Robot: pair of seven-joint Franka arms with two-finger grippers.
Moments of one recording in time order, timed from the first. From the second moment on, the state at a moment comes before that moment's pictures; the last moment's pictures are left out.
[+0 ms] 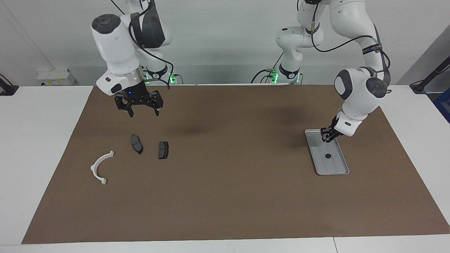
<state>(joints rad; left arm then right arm) -0.07 0.16 0.02 -1.94 -0.05 2.06 -0.20 0.11 -0.05 0.05 -1.94 0.00 1.96 0.16</state>
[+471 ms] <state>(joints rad) -0.60 0.19 0.01 -1.86 -0.04 2.08 -0.97 0.11 0.06 0.05 -1.98 0.00 2.06 0.19</state>
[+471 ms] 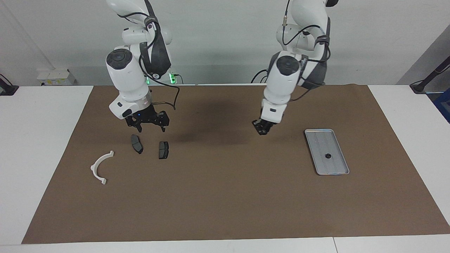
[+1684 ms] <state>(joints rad) -0.66 0.36 0.02 -1.98 -0.01 2.43 -1.07 0.11 0.06 0.05 -1.98 0.00 2.06 0.20</state>
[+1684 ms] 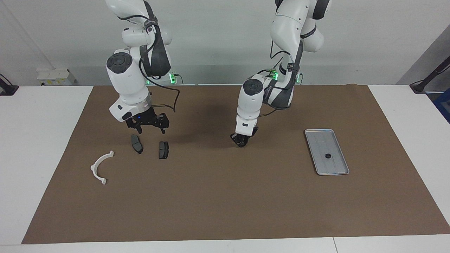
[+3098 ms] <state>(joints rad) -0.05 0.25 0.04 -1.93 -0.02 2.25 -0.07 0.58 0.30 0.06 -1.83 0.00 2.20 1.01</state>
